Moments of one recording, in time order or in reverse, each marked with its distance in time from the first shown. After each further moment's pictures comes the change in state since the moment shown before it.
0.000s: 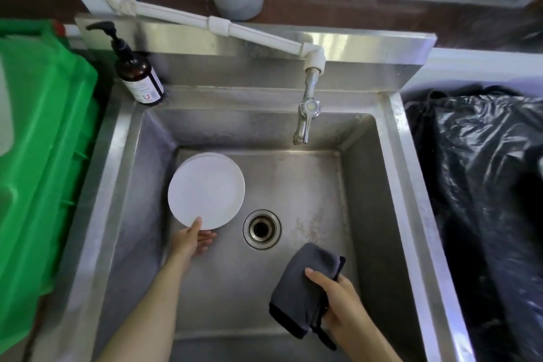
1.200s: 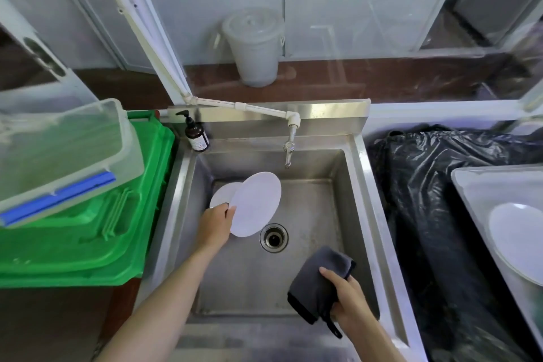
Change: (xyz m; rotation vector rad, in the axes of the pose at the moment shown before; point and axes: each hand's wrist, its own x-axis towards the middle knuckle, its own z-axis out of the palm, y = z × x) left_hand -0.256 0.117 -0.014 0.848 0.208 0.781; right_hand -0.144 0.002 -0.079 0.178 -0.124 -0.087
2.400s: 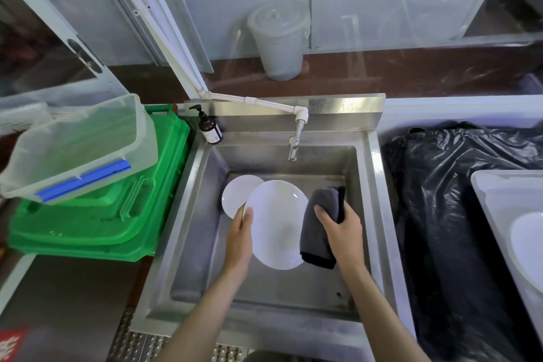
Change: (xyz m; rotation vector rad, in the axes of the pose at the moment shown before) left_hand -0.103 0.095 0.016 -0.915 0.071 -0.279; right_hand -0.004 -0.094 0.029 -0.498 -0.104 -0.739
